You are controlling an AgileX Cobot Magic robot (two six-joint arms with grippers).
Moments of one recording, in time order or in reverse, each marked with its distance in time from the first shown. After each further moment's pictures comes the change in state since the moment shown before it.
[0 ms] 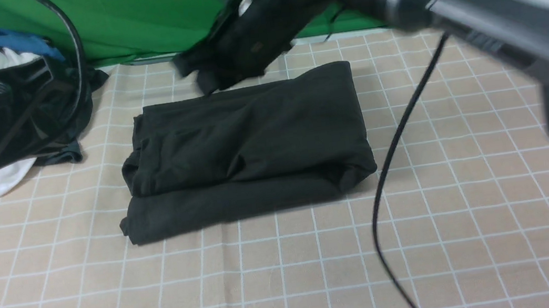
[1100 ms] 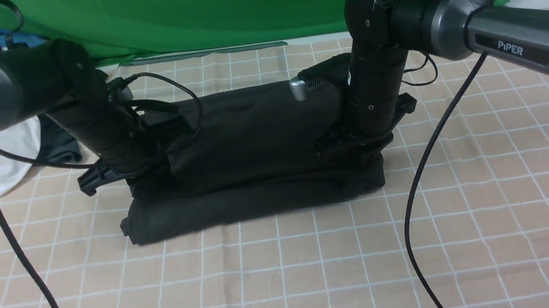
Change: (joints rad) right arm -0.117 0.026 0.345 -0.235 0.221 0.006; left arm -0.003 0.830 -0.279 -0.068 -0.108 0.018
